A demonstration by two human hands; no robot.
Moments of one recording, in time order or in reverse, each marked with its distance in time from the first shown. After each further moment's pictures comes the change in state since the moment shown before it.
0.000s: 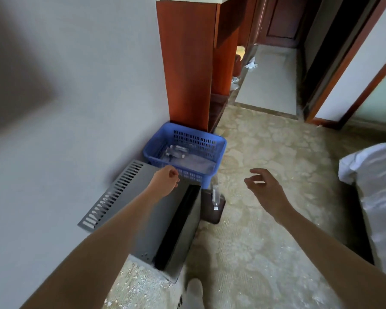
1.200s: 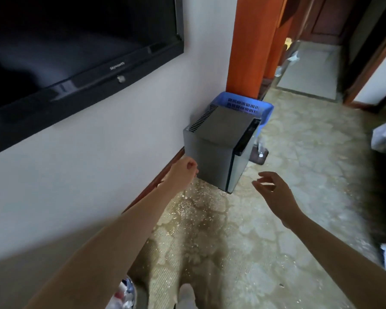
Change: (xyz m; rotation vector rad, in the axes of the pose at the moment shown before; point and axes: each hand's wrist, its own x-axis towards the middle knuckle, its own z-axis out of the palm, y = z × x) left_hand -0.601 -0.284 -0.155 -0.132 0.121 0.045; right_hand -0.629 -0.006 0.191 -0.047 -0.096 -0.090
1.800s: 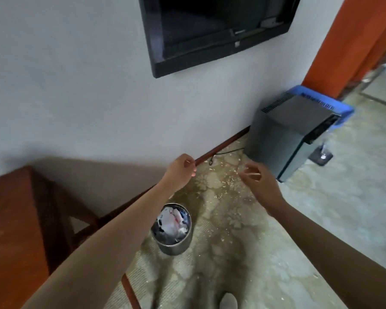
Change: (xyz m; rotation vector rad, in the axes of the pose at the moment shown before) left_hand -0.269 -0.153 -0.152 -0.160 0.274 -0.263; right_hand -0.218 -0.072 0.186 0.001 -0.343 -0.180
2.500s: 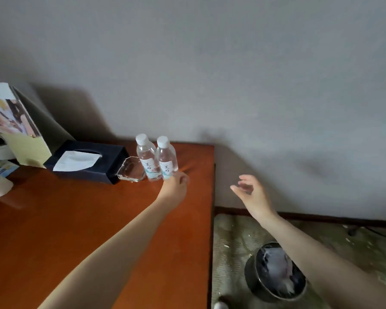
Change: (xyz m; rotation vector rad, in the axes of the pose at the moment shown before) left_hand -0.153 -0.212 -0.330 0.058 0.725 -0.419; right_hand -0.060 -0.165 0.401 -0.010 -0.741 -0.237
